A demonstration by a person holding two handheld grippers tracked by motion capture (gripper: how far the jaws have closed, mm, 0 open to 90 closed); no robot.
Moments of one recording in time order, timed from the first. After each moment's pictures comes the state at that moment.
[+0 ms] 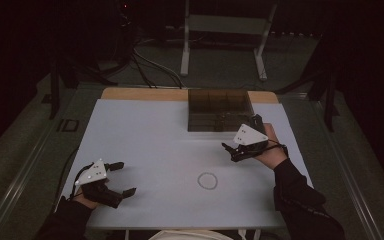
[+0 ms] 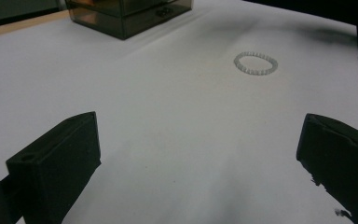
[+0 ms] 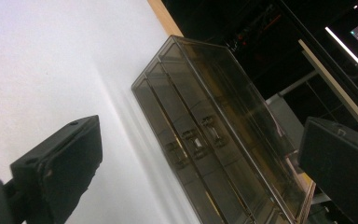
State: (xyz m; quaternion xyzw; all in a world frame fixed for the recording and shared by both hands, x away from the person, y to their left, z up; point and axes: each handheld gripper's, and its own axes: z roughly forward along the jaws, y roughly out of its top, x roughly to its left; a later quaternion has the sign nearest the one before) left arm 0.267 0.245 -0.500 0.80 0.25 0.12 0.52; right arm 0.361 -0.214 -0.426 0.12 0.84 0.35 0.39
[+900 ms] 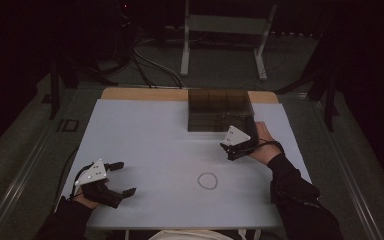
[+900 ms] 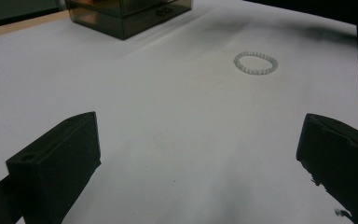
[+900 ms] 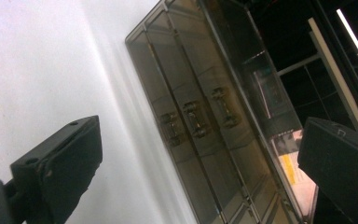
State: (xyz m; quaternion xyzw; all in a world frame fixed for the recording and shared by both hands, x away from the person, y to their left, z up) left arm 0.267 0.246 -0.501 0.80 0.25 0.12 0.52; right arm 0.381 -0.200 -0.453 0.09 0.87 0.26 0.41
